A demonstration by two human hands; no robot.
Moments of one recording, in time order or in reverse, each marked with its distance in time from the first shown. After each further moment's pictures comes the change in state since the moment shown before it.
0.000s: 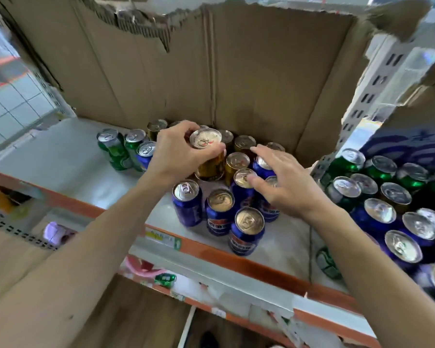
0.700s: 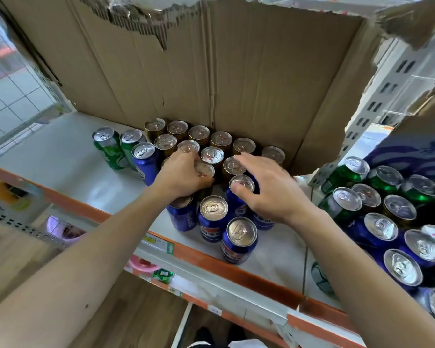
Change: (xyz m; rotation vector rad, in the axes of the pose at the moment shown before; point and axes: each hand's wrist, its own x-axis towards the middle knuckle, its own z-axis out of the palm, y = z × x) left_hand 0.009 -0.030 0.041 0.403 -0.312 -0.118; right_hand 0.025 0.005 0.010 -0.034 -0.137 -0.035
